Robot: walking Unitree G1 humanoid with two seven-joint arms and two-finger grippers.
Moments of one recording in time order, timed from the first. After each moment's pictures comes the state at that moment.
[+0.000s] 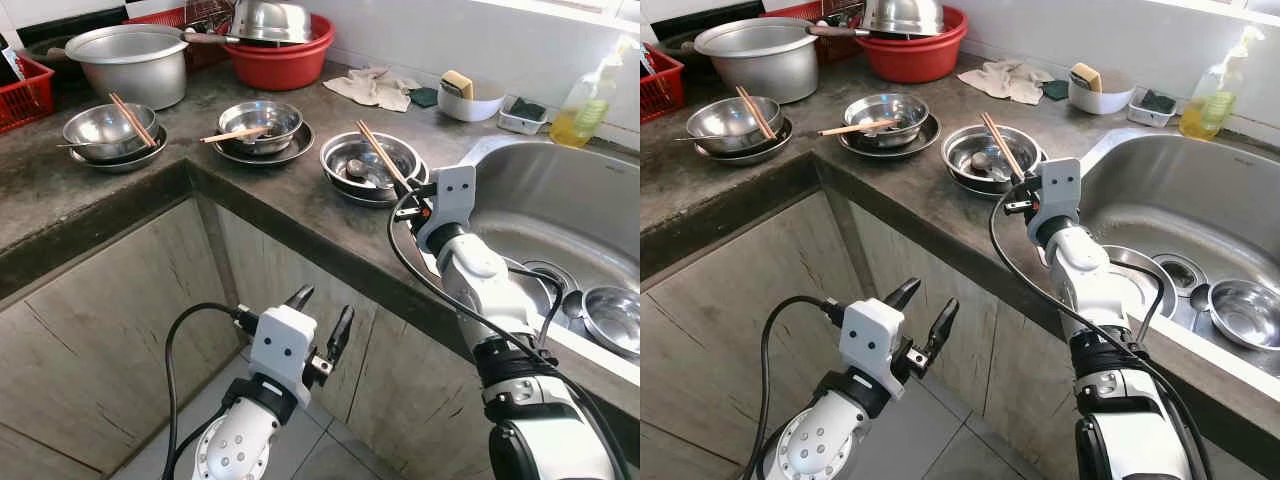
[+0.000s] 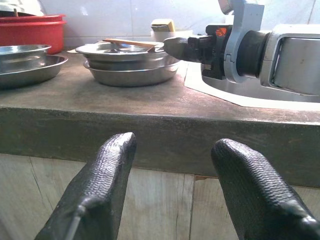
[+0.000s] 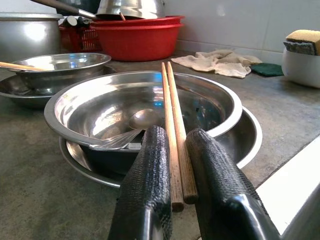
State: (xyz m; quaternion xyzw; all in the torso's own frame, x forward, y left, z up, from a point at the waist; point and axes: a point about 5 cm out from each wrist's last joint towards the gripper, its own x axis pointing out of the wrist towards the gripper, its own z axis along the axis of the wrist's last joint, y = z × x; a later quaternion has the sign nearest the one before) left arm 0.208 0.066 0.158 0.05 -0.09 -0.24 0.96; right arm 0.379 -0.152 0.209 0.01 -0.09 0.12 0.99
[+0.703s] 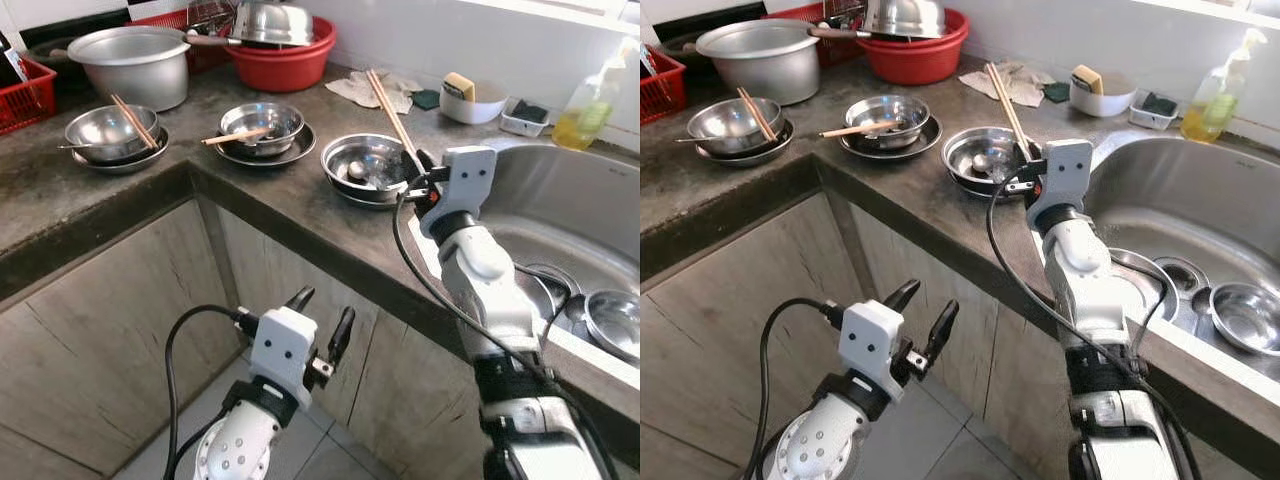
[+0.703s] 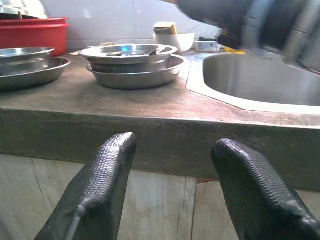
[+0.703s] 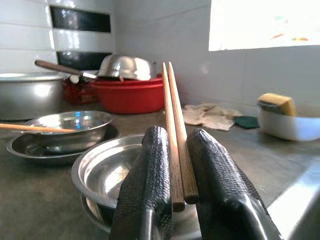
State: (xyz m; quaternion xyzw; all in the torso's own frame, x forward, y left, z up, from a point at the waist) left arm 0.208 0.065 0.159 0.05 -0.09 -0.24 0.96; right arm 0.340 -0.146 0.236 0.02 -0.19 0.08 0.98
